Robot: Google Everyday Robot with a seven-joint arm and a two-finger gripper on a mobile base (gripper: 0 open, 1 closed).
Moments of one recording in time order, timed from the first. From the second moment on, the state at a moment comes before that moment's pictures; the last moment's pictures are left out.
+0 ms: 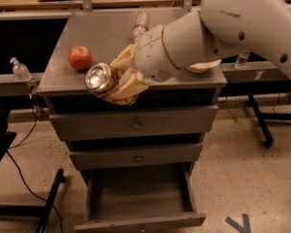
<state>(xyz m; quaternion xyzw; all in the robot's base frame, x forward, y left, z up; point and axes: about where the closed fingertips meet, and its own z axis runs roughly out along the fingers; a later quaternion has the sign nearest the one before) 0.520 0.053 0.947 -0.70 0.54 0.15 0.44</state>
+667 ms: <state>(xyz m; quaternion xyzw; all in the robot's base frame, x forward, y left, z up) 0.528 0.038 0.905 -0.68 0.56 0.18 0.44</state>
